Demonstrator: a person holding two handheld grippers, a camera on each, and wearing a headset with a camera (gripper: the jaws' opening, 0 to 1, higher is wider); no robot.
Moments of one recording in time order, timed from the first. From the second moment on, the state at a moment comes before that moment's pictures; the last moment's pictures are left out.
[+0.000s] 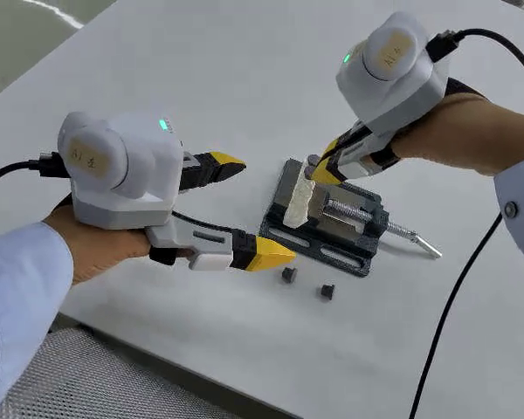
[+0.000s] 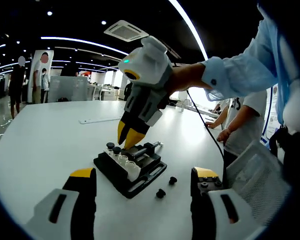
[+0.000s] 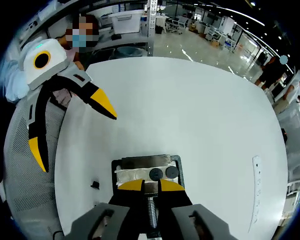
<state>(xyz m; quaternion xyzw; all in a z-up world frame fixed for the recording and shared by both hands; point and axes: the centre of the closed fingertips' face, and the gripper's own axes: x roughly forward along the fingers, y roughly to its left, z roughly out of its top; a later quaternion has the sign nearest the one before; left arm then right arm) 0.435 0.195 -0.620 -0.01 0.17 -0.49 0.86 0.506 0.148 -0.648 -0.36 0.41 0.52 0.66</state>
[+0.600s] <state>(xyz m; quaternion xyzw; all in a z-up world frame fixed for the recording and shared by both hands) 0.415 0.195 -0.608 0.01 0.16 -0.50 0.85 0.435 0.120 -0.660 -0.28 0.39 0.52 0.70</state>
